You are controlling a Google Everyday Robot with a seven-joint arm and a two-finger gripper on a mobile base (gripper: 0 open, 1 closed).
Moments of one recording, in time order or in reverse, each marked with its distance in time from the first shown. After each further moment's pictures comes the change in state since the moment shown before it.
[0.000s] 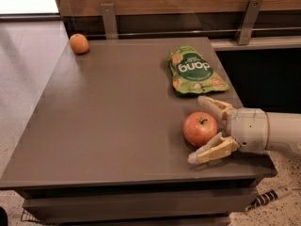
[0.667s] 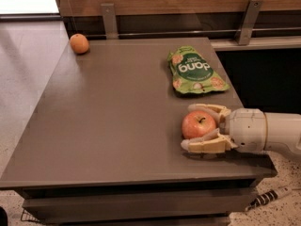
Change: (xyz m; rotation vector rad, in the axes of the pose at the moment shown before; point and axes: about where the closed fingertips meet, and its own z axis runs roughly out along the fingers) arm 0.000 0.003 0.004 -0.009 0.001 -0.002
